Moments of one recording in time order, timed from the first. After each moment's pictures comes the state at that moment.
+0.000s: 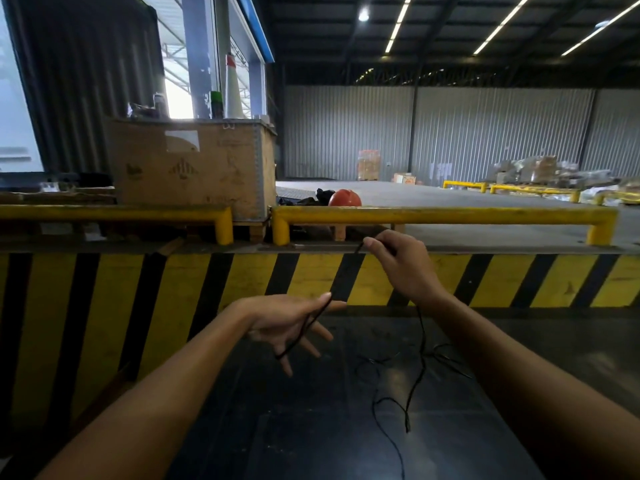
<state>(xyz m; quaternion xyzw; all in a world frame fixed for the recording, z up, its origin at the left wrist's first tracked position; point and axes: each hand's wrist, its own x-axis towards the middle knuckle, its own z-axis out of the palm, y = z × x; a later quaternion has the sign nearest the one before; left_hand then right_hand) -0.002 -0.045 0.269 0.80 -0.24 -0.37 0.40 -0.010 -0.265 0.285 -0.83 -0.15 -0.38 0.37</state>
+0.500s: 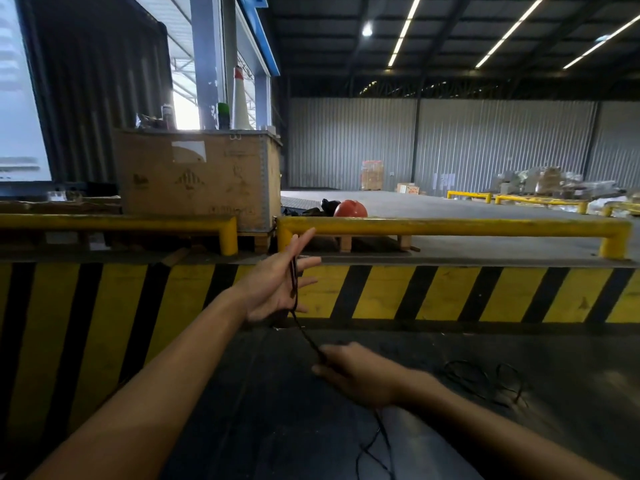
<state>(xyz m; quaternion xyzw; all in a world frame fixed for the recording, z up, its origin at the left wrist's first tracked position) 0.033 -0.028 0.299 0.66 -0.26 -0.16 0.69 -0.025 -0.198 0.220 -0.93 -0.28 0.03 0.23</state>
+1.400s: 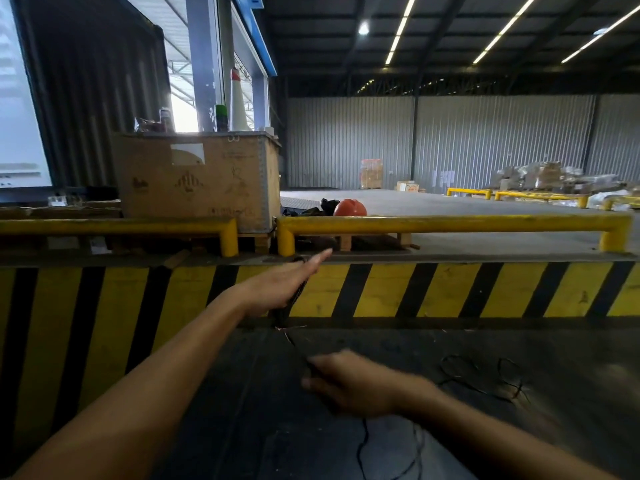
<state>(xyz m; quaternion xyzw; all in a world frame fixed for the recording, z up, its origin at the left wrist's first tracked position) 0.020 -0.030 0.306 0.86 -0.31 -0.06 0.40 -0.045 -0.186 0.226 -0.92 -0.31 0.07 0.24</state>
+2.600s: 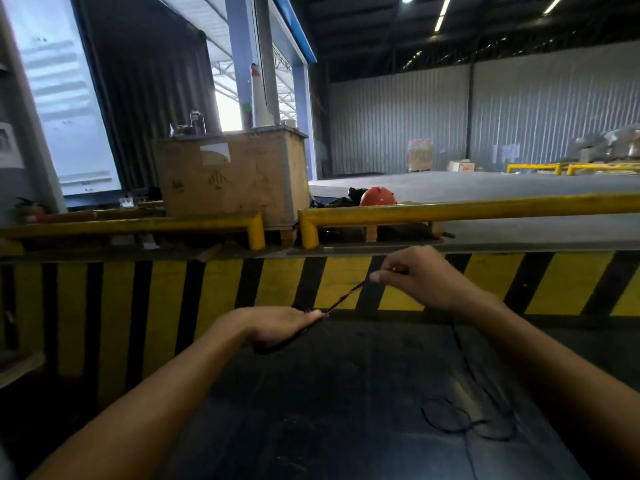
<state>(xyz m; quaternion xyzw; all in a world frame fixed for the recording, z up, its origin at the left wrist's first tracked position) 0.007 -0.096 0.282 0.94 -0.12 -0.21 0.24 0.006 -0.344 0.302 -0.91 -0.26 -0.20 0.25</state>
